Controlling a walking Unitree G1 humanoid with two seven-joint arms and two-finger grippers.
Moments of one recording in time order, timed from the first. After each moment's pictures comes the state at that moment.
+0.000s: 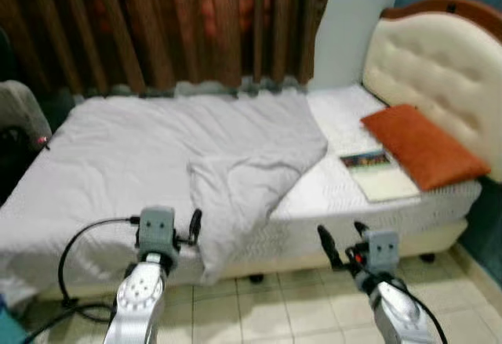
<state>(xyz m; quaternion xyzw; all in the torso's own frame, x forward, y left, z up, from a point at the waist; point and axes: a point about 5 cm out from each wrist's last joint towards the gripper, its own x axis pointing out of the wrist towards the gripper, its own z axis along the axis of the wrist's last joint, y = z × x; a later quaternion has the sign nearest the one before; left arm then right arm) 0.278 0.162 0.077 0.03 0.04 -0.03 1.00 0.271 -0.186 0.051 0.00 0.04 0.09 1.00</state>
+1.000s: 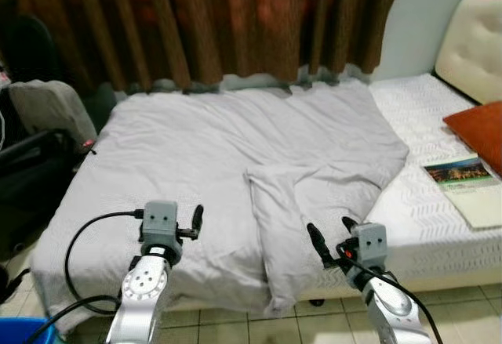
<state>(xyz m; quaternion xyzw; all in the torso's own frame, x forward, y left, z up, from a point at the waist) 0.288 0.148 0.077 0.03 0.05 -0.05 1.00 0.273 -0.184 0.045 0.00 0.05 0.11 0.99</state>
